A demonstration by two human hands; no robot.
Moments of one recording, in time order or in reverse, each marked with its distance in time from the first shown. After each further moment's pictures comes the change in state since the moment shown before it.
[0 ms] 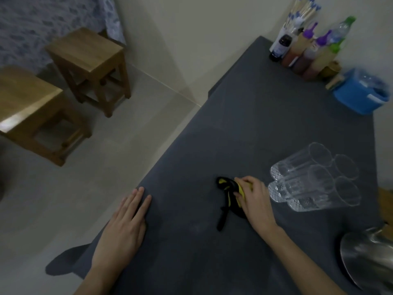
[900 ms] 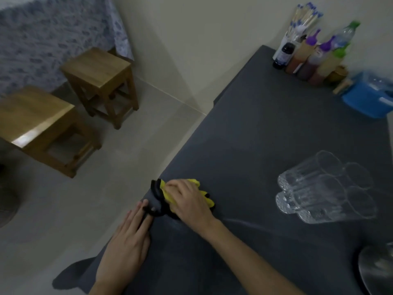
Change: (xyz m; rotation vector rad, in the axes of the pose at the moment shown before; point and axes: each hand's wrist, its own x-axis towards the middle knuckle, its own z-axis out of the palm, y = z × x) left_hand 0.003 -0.005 0.001 -0.001 0.031 0.068; right_hand 0.059 -0.154 0.043 0.329 0.010 -0.426
